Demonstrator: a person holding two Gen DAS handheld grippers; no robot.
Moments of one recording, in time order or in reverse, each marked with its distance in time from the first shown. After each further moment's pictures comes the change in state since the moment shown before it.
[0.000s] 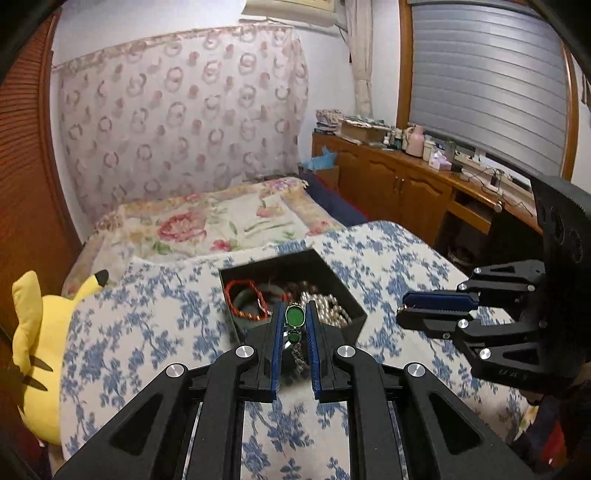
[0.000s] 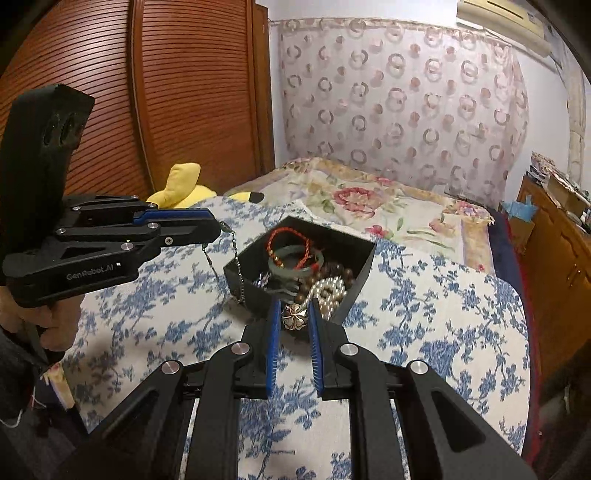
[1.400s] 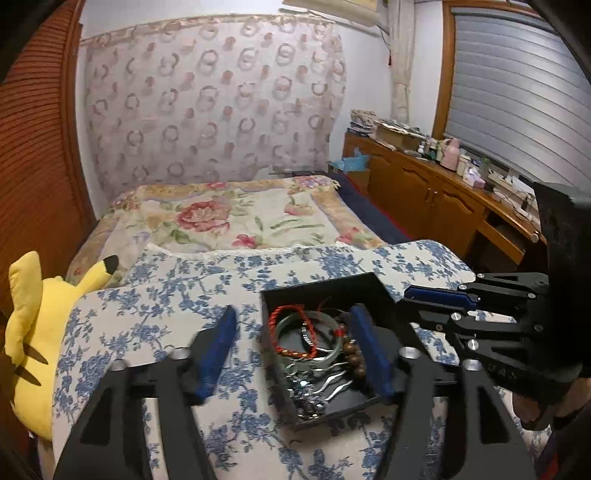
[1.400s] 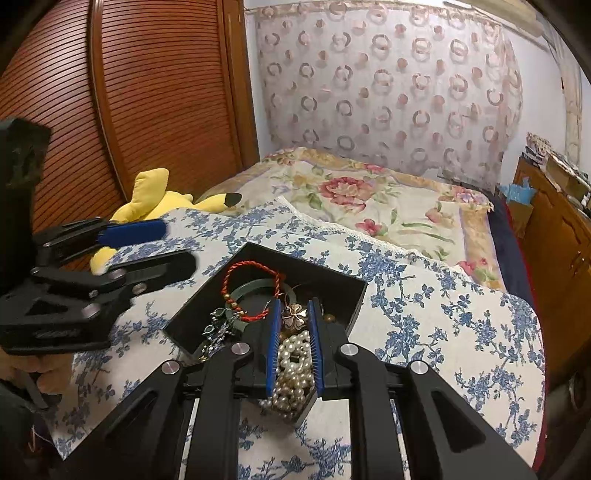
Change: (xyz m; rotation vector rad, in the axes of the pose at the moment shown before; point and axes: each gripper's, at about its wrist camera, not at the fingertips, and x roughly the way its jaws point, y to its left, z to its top) left arm 0.056 0.052 0.016 -0.118 0.015 0.075; right arm 0.080 -0.034 0.045 0.070 0.055 -0.028
